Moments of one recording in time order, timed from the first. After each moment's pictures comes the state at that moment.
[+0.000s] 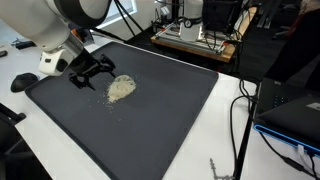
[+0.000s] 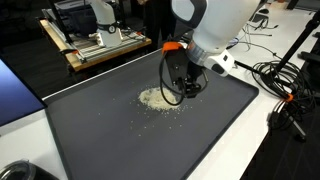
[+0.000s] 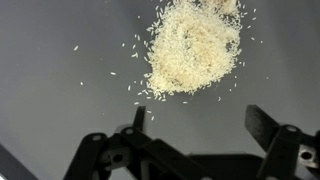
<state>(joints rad) -0.11 0.96 0.08 -0.99 -0.10 1.67 -1.09</state>
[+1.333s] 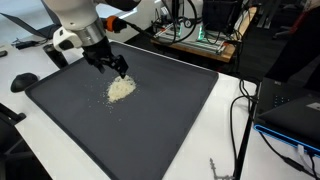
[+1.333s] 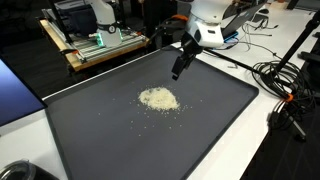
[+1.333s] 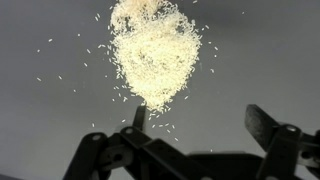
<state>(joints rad) 0.00 0.63 0.00 -1.50 -0.13 1.97 -0.17</state>
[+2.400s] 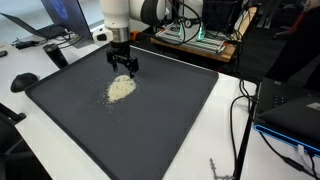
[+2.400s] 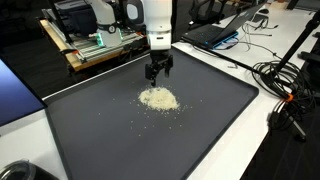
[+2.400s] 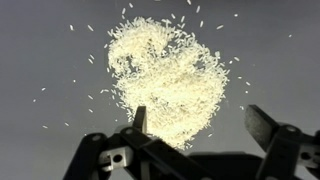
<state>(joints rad) -0.06 0.40 -0.04 -2.19 -0.13 2.76 -0.12</state>
